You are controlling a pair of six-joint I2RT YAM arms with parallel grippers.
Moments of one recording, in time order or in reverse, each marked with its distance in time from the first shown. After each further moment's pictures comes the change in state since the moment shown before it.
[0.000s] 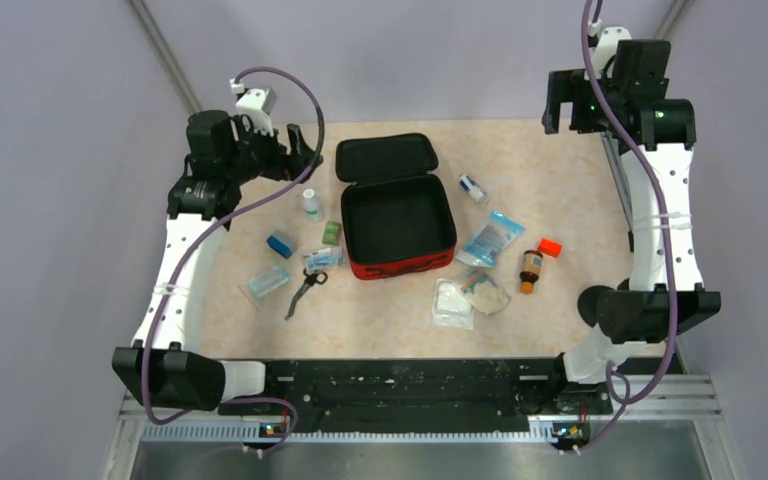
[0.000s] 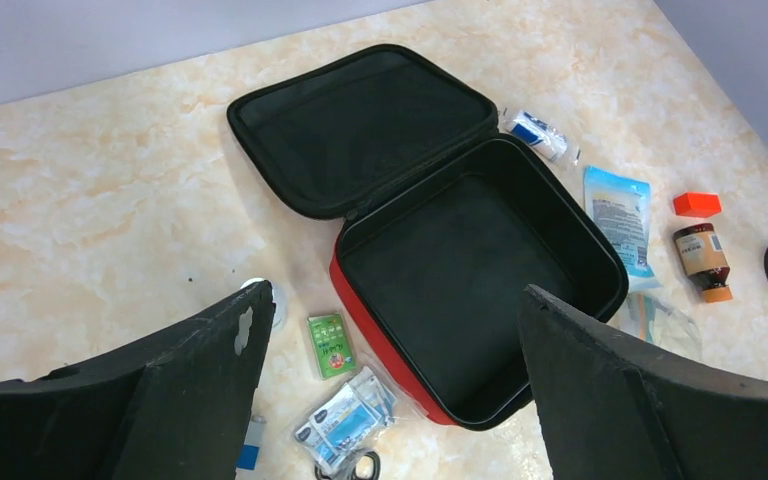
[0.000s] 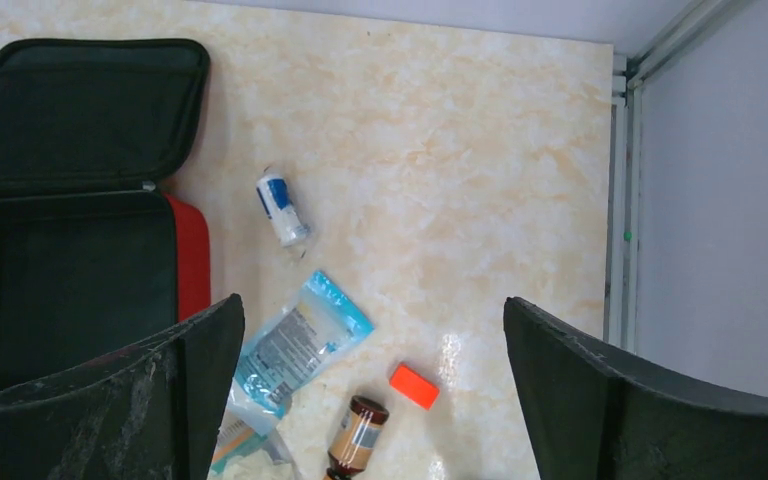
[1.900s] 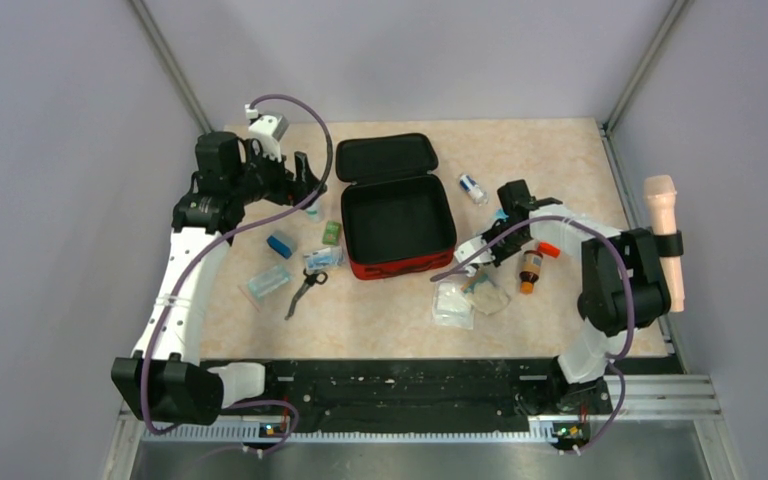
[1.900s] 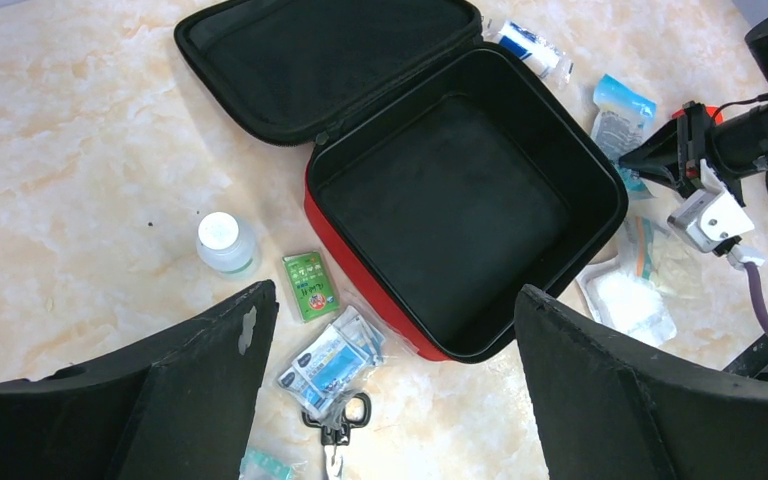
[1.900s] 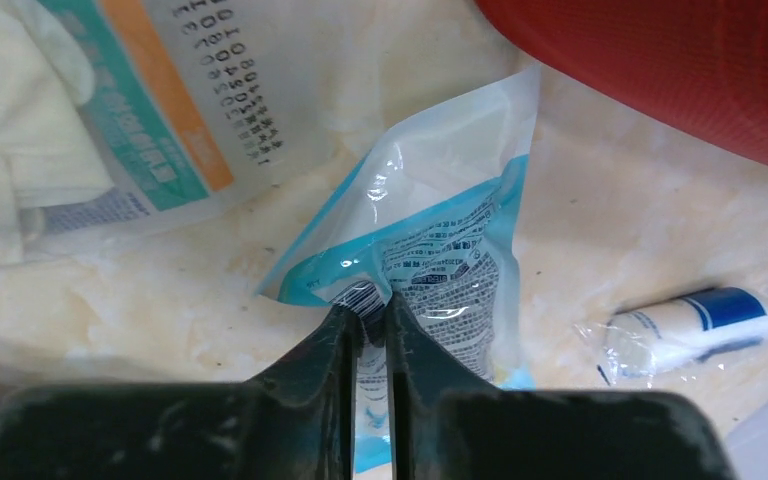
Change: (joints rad) left arm -0.004 -0.062 -0.135 -0.056 0.058 0.076; right arm 0.237 0.082 -1.065 0.375 -0.255 -1.801
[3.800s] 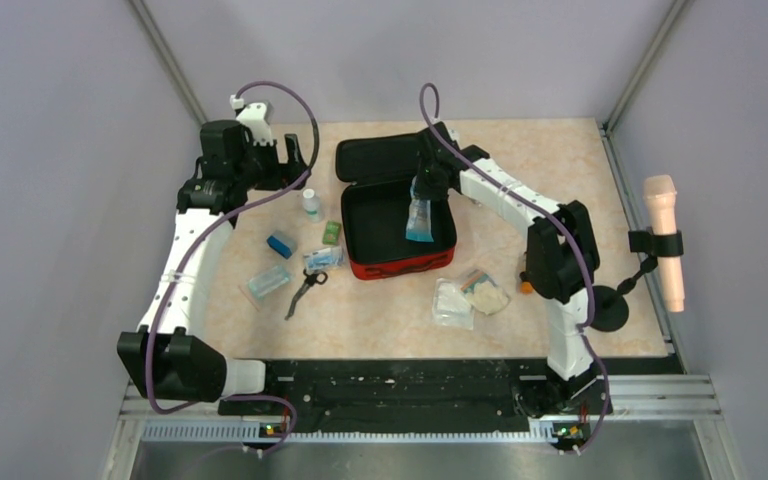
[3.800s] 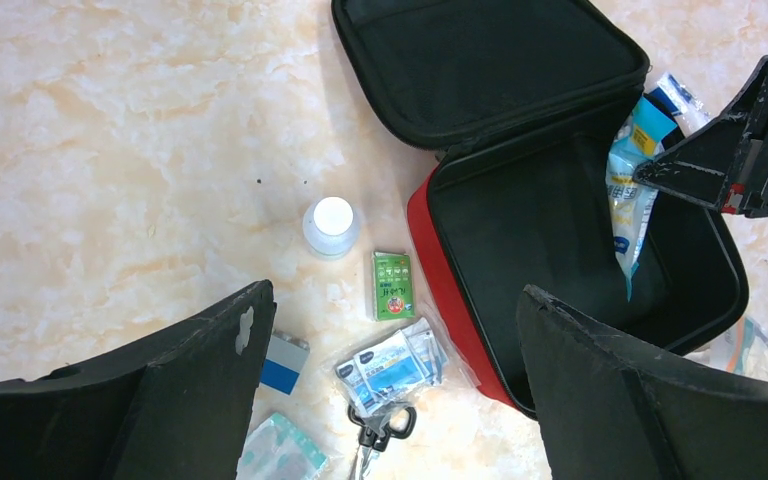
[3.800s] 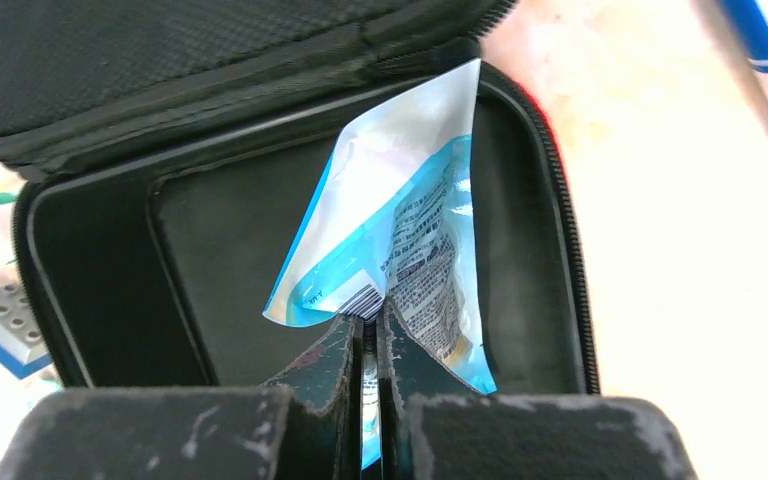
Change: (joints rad) left arm 0.011 0.104 0.074 -0.008 -0.283 -0.101; right arm 0.306 0.354 0.763 0.016 0.428 2.531
